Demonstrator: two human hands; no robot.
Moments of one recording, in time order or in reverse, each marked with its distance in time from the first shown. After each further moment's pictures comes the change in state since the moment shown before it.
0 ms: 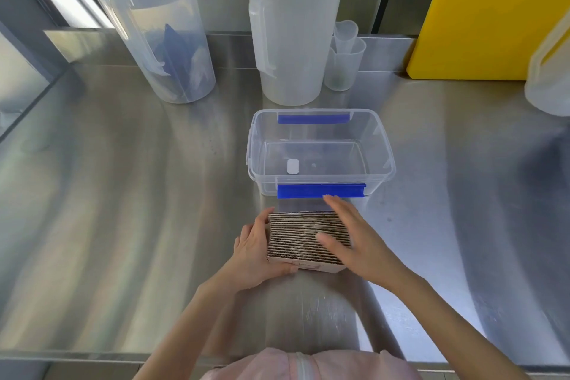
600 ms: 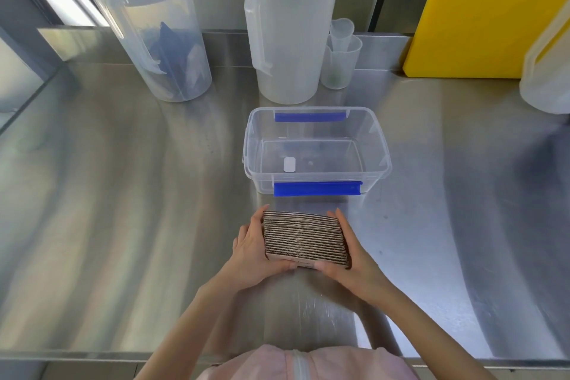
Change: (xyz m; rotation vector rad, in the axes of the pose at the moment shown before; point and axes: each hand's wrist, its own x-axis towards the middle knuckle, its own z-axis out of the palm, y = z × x) left_hand 0.000 -0.002 0.007 -0.091 0.059 0.000; right_hand -0.022 0.022 0.026 0.419 -0.111 0.187
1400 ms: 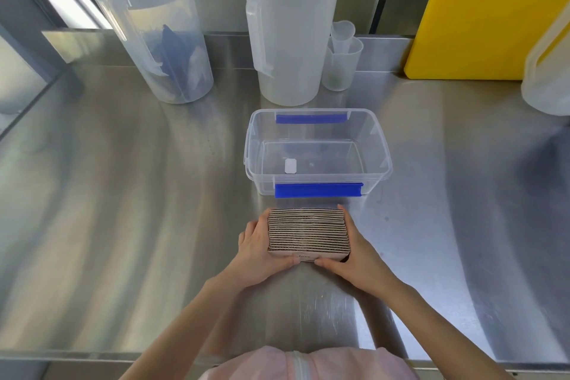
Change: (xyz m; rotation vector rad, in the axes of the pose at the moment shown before) left_hand 0.006 0.005 0.005 0.026 0.037 0.048; right_hand 0.017 0.004 -0.008 -0.245 0.093 -0.084
